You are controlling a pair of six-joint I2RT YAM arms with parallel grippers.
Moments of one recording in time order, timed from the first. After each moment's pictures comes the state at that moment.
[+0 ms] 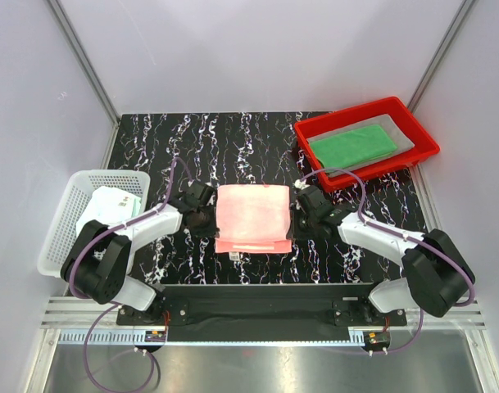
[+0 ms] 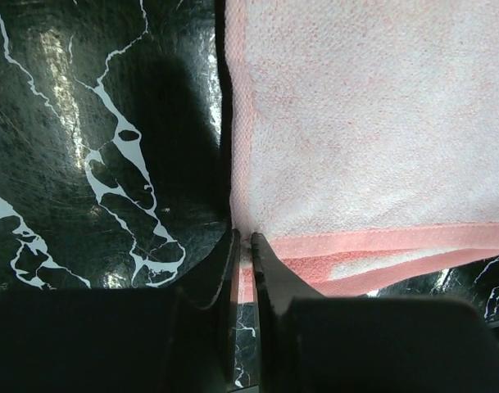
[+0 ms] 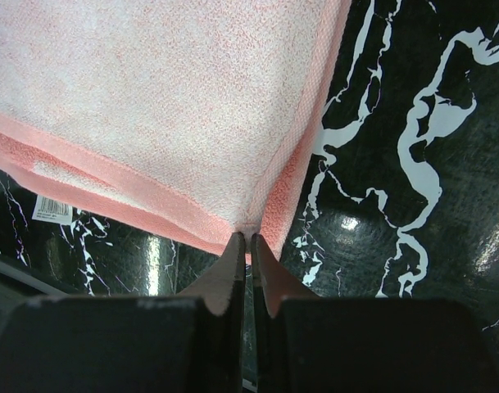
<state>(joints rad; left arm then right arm) -0.51 1.46 0.75 -0.43 0.06 -0.62 0.66 1.38 0.72 -0.30 -0.07 0.58</state>
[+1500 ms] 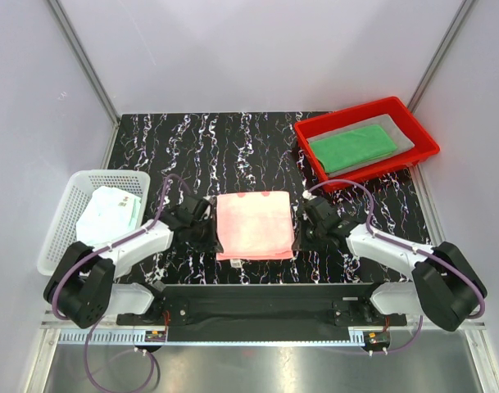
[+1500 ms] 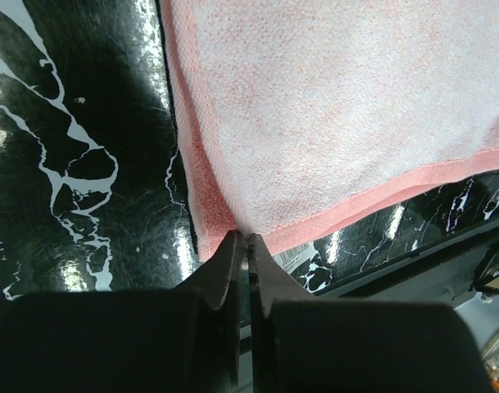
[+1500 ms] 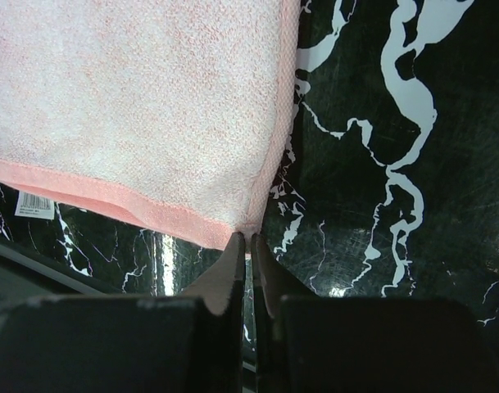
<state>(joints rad) -0.55 1.28 0.60 -0.40 0.24 -0.70 0.66 1.28 0.59 -0.29 -0.10 0.63</state>
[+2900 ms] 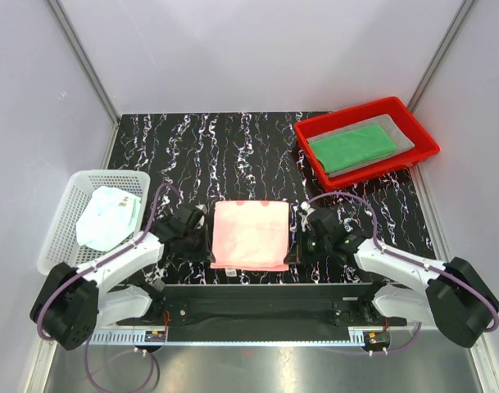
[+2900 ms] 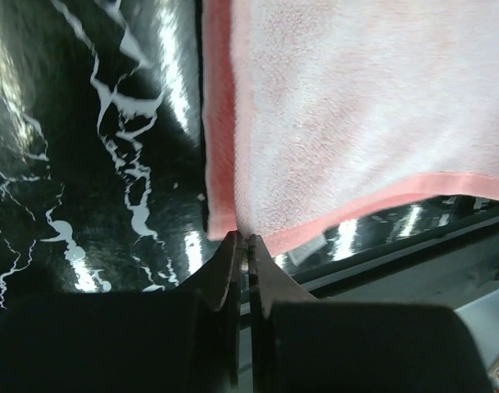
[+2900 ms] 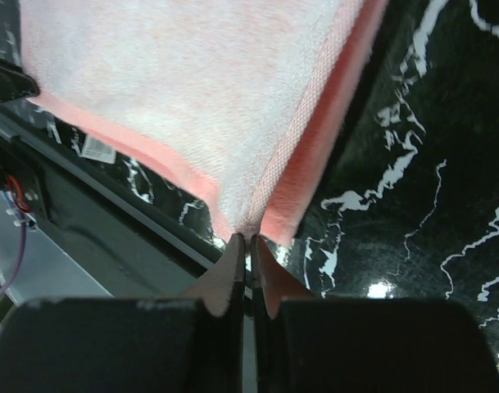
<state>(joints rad) -0.57 1.11 0.55 -0.54 0.19 -0.70 0.71 1.13 0.47 -0.20 -0.29 0.72</state>
